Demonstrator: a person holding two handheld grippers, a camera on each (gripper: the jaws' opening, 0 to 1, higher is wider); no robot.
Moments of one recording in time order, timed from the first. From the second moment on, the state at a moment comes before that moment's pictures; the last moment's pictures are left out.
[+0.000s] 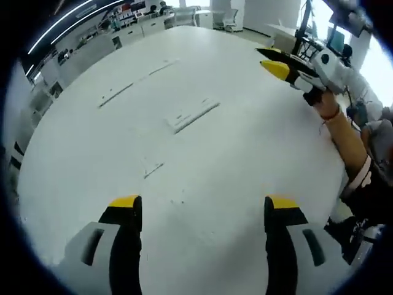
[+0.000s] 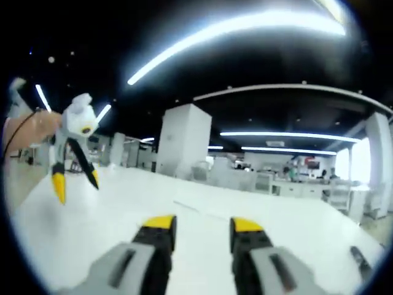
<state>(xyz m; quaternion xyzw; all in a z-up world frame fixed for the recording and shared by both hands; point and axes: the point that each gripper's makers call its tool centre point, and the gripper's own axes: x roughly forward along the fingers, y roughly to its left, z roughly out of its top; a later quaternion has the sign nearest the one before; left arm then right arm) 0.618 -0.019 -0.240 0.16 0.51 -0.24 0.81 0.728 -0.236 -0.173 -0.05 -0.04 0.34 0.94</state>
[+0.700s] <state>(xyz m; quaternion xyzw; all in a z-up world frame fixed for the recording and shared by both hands) 0.610 0.006 -0.283 0.13 0.61 -0.13 0.77 0.720 -0.228 -0.174 -0.05 -0.04 0.34 0.94</state>
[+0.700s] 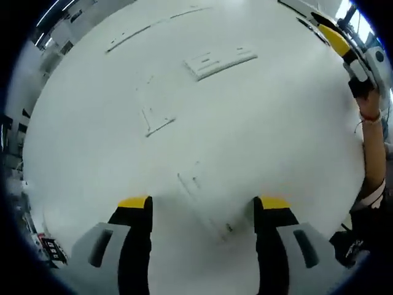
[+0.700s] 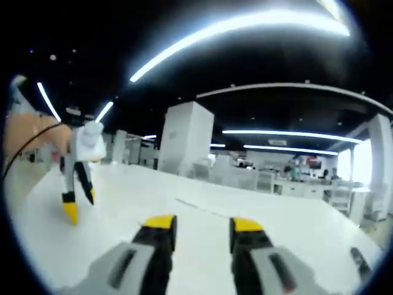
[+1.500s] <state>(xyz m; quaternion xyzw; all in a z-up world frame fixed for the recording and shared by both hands) 0.606 0.002 -0.285 0.08 0.64 -0.07 0.76 0.723 -0.230 -0.176 -0.07 -0.04 0.35 0.93</state>
